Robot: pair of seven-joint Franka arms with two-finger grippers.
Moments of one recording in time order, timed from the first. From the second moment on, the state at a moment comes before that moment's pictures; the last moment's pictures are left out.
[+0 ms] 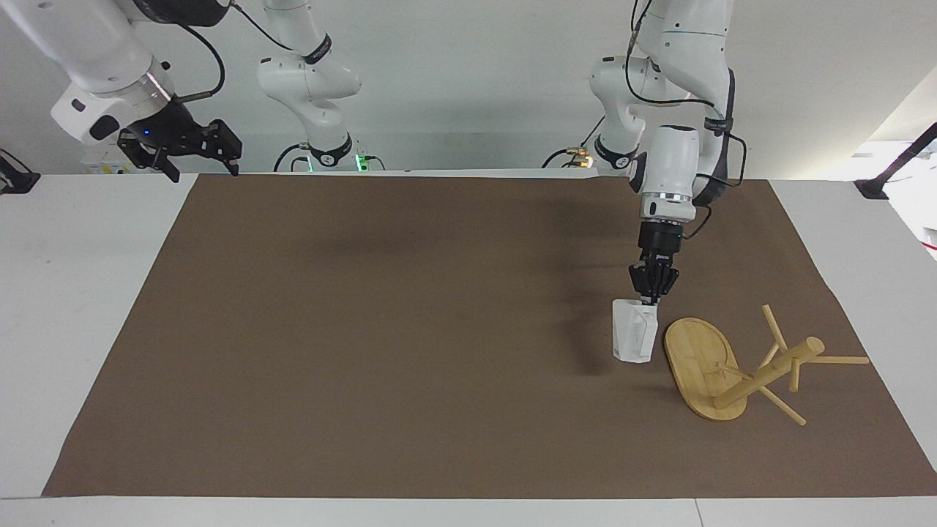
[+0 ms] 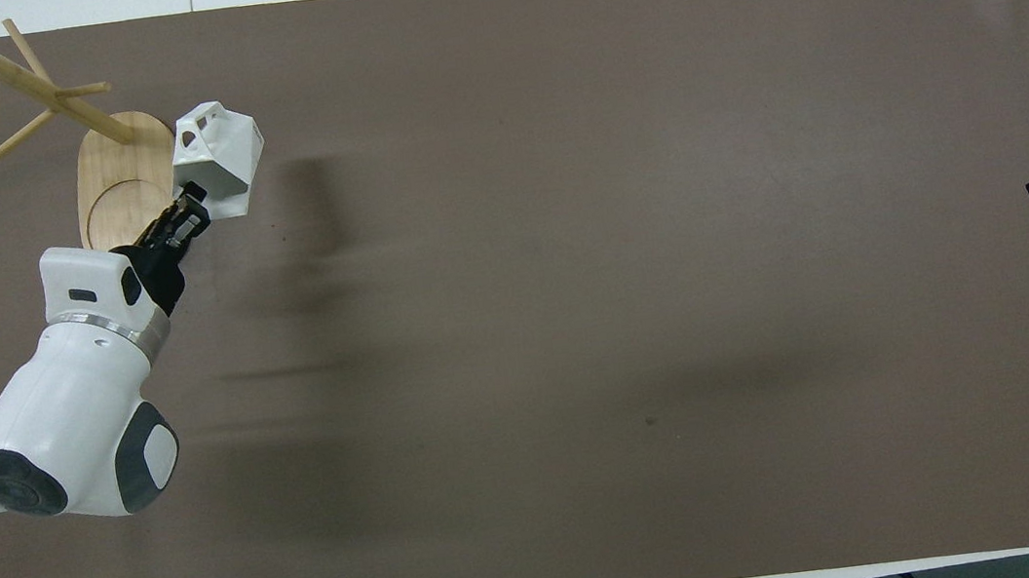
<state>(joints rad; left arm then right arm) -0.30 0.07 0.06 -2.50 0.06 3.49 -0.75 0.07 0.01 -0.16 -1.48 0.00 1.31 -0.18</state>
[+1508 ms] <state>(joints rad) -0.13 0.20 0.05 -2.35 0.06 3.48 -0.75 0.07 0.01 -0.16 -1.51 0.00 1.31 -0.06</state>
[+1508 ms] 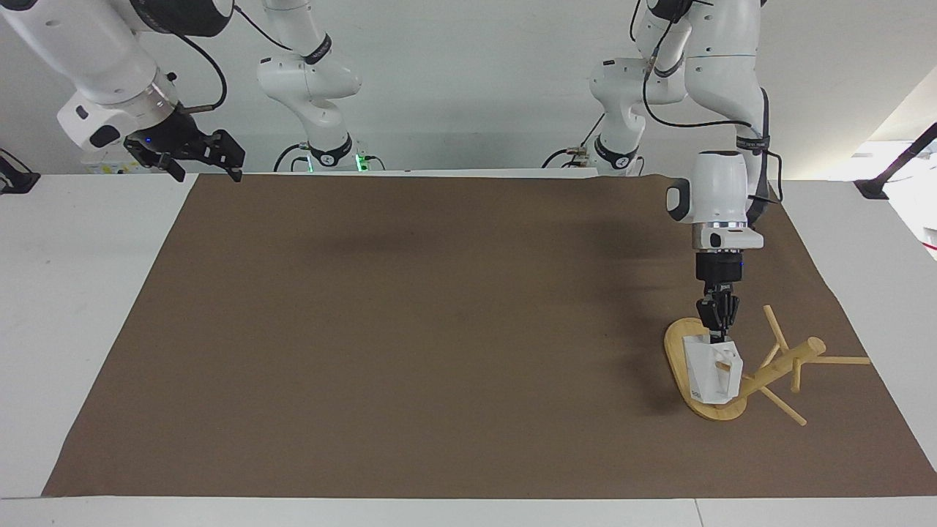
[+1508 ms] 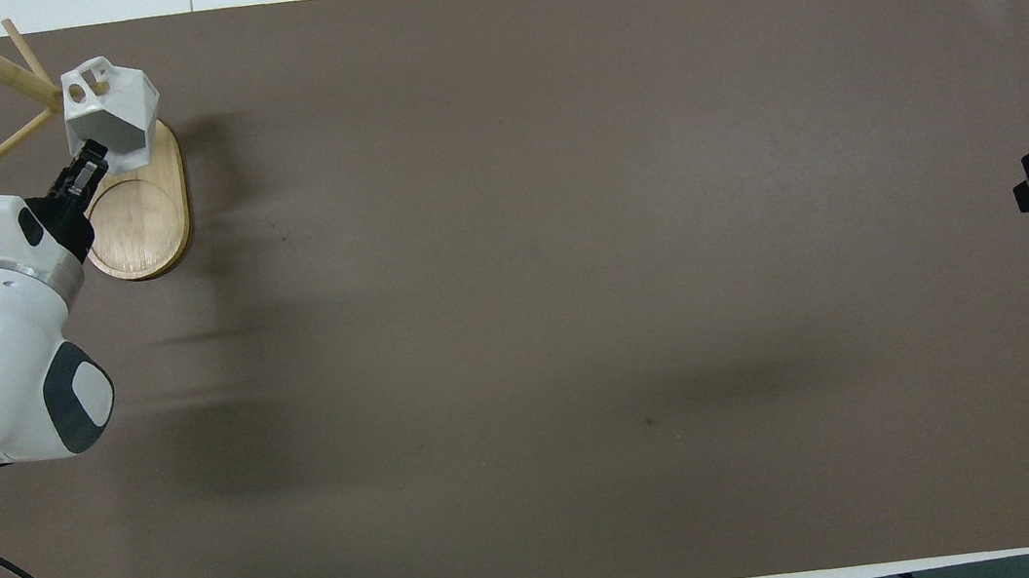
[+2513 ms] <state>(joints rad) -0.09 0.11 0.05 -2.47 0.06 3.25 -0.77 0.07 0.01 -0.15 -1.51 0.00 1.31 -0.06</state>
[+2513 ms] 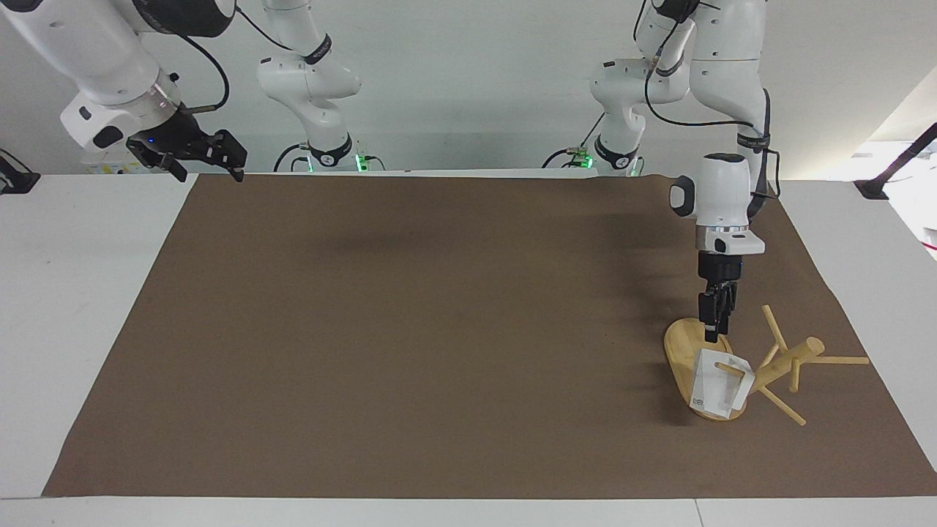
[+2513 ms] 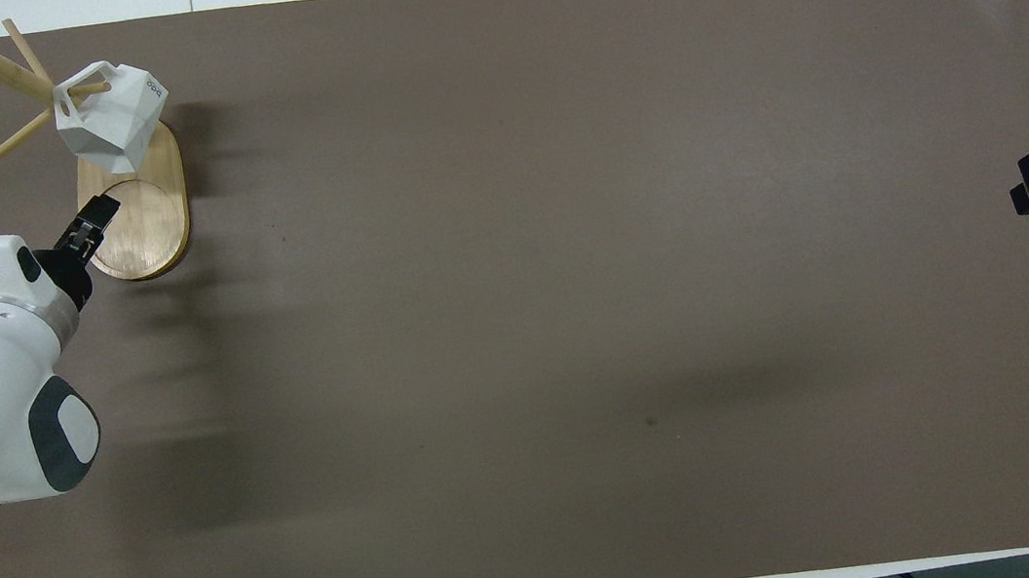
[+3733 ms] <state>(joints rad) -0.09 0.01 0.05 -1.64 0.06 1.60 -0.03 0.07 0.01 -0.15 -1.51 0.00 1.31 -0.06</state>
